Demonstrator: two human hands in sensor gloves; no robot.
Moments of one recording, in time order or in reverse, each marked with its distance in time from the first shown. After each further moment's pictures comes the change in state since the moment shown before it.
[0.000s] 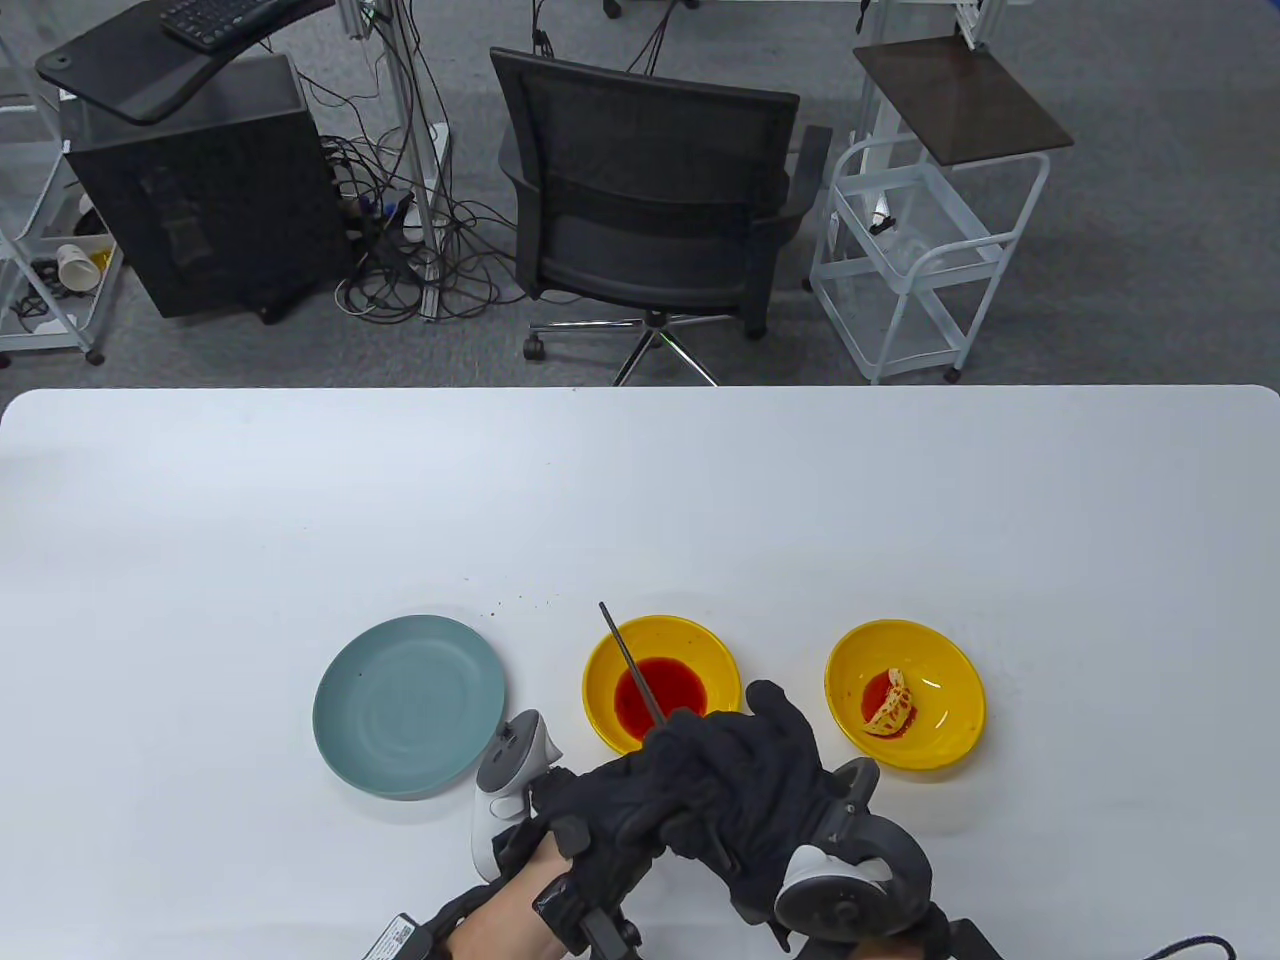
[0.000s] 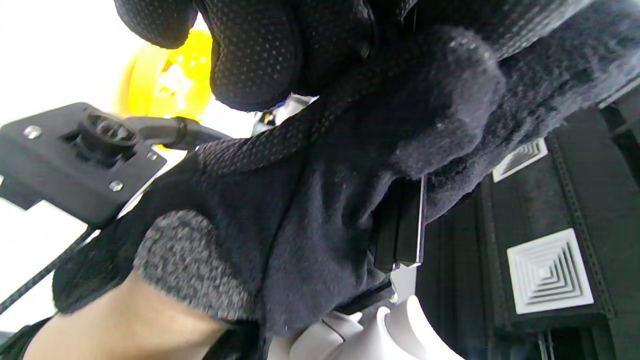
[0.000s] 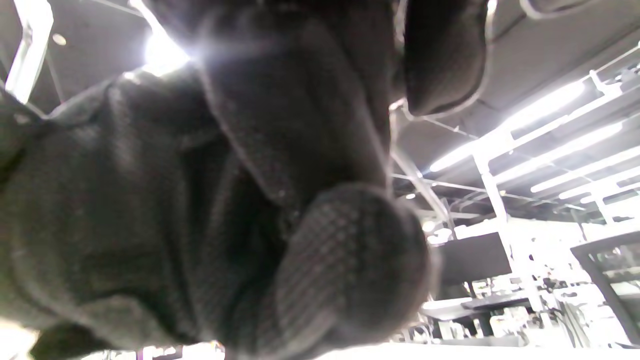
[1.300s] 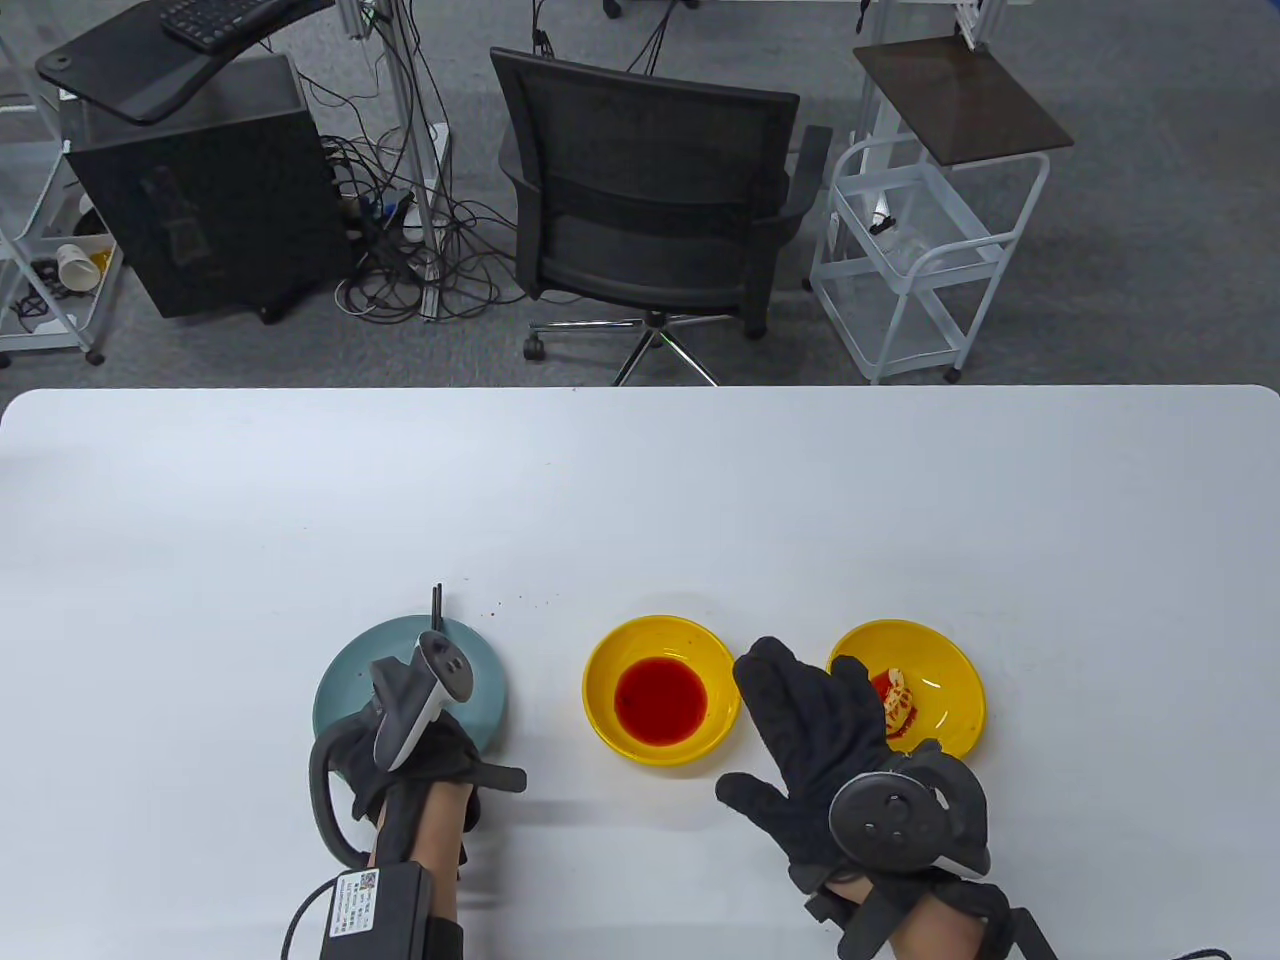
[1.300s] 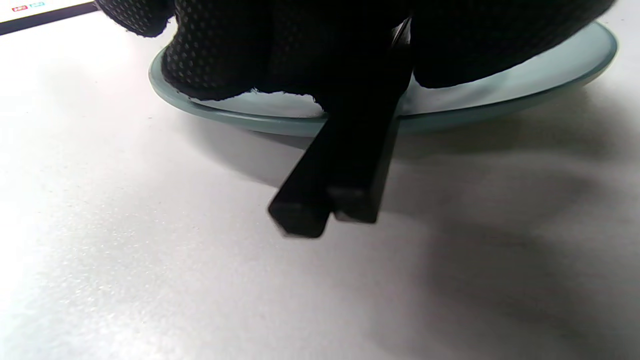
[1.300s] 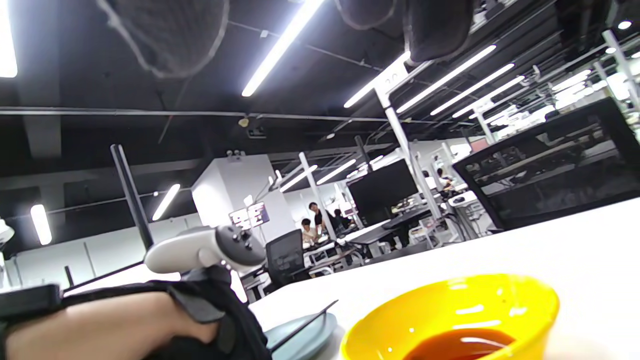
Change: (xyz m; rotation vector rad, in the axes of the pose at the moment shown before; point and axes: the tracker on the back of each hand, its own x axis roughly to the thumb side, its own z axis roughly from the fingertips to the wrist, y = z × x) left_hand 0.038 0.152 0.029 0.836 1.095 -1.509; right_hand -0.055 -0.025 0.013 0.167 0.317 -0.080
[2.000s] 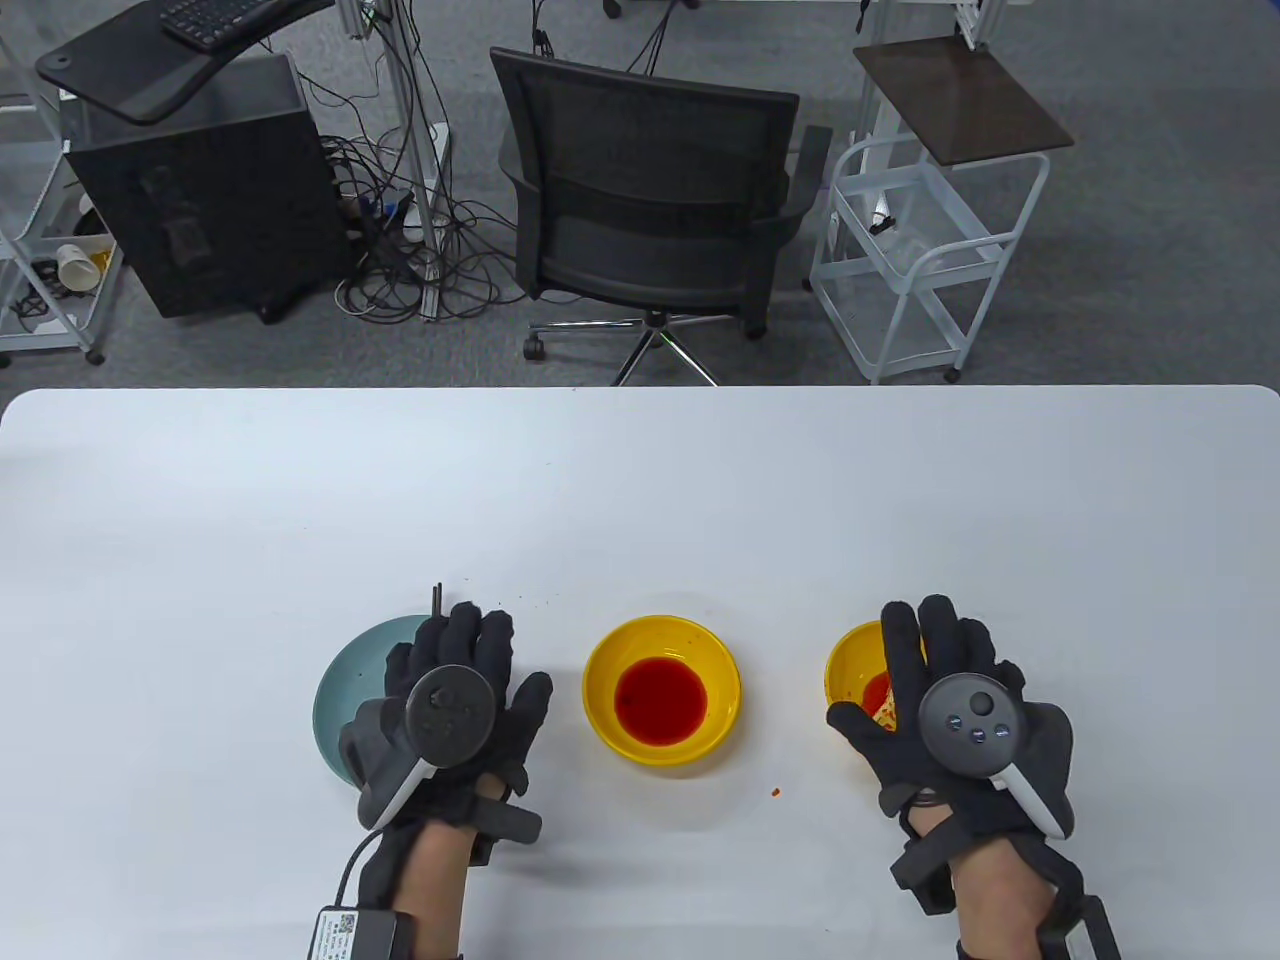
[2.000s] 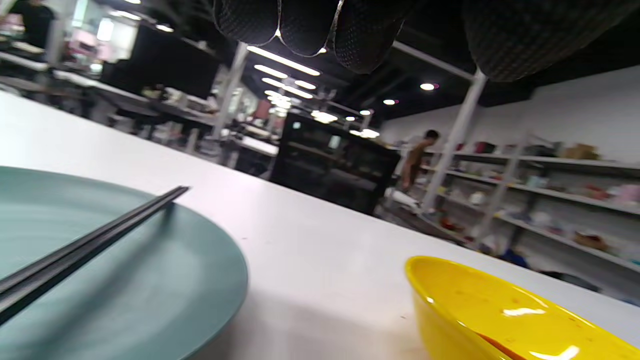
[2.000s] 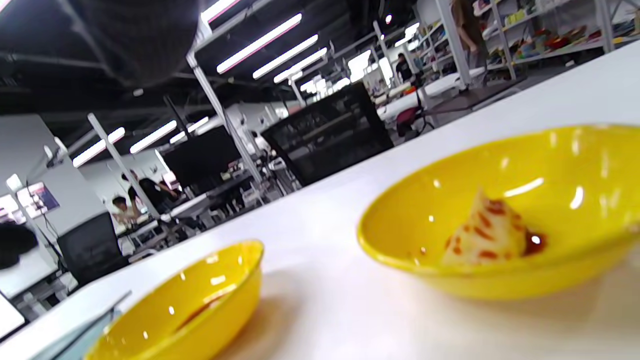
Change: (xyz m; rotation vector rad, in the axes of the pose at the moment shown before) left_hand 0.015 0.041 0.069 0.502 -0.656 0.338; right_hand -0.090 -0.017 0.012 0.142 0.567 0.136
